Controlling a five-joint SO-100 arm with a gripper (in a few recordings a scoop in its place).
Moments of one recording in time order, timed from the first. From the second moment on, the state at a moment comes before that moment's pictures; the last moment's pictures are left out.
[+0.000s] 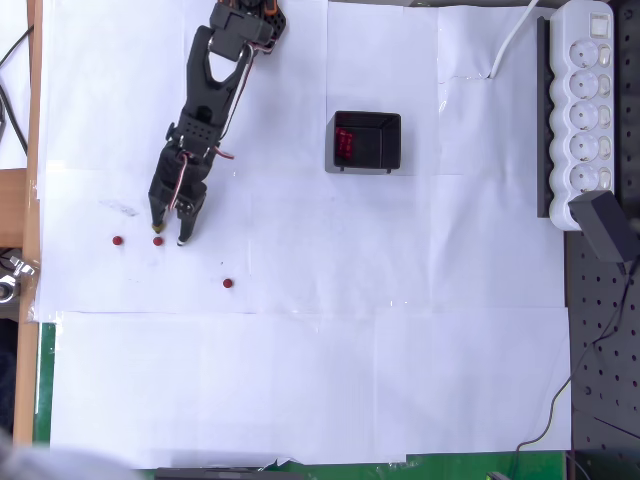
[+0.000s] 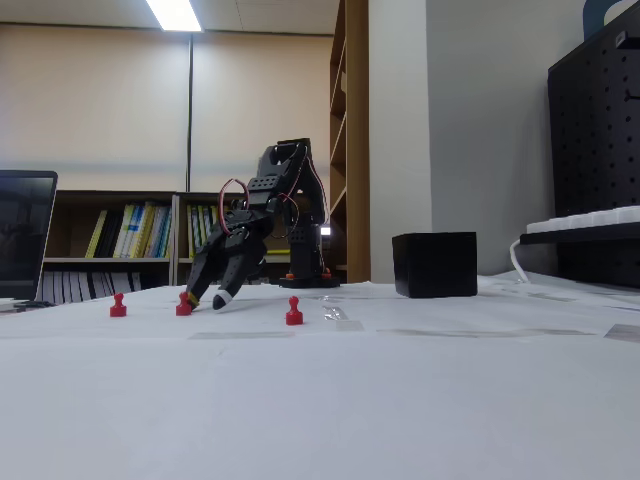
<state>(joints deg) 23.6 110.4 68.0 -4.8 -97.6</state>
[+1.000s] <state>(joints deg) 24.2 114.6 71.5 -5.9 -97.1</state>
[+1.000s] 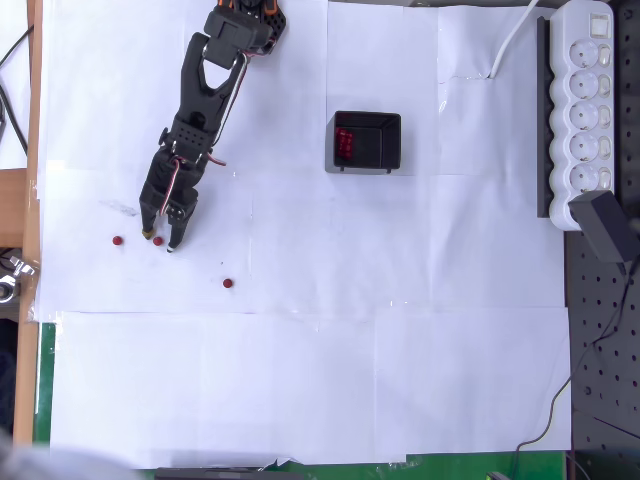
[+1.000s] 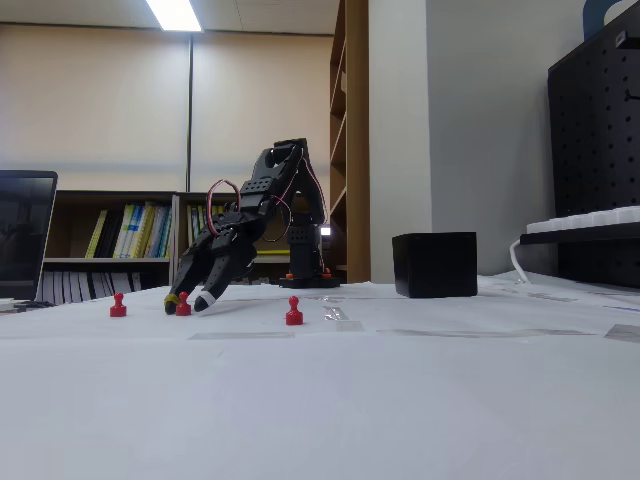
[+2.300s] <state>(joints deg) -12.8 81.3 101.9 93.8 -121.0</state>
